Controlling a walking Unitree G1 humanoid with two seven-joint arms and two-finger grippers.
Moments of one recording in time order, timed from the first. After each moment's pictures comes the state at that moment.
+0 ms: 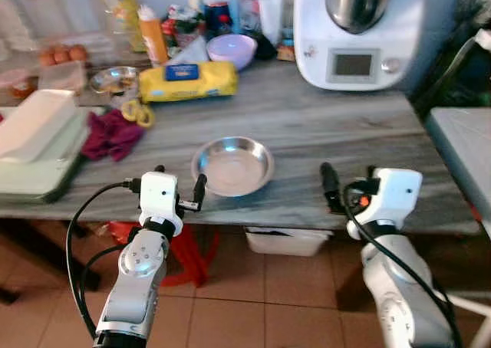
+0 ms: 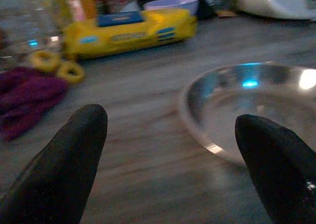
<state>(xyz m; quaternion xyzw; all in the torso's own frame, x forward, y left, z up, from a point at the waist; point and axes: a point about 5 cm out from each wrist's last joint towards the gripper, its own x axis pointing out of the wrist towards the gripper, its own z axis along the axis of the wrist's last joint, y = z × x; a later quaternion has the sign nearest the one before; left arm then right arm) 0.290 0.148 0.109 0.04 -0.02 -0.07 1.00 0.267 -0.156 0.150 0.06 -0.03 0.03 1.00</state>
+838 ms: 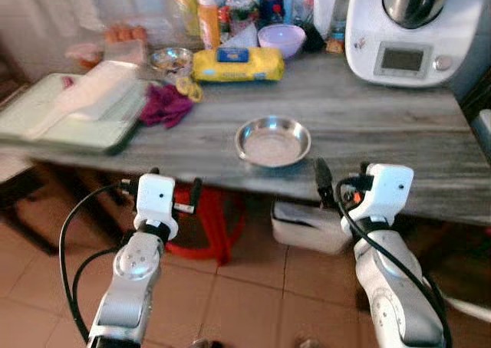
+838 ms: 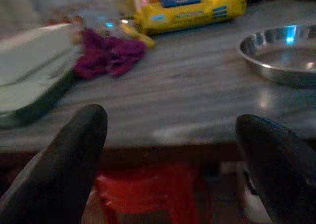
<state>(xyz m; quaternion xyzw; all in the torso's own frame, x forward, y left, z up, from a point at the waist) 0.287 0.152 0.111 0.06 -0.01 -0.06 1.00 0.271 -0.148 0.153 0.07 -0.03 0.03 1.00</state>
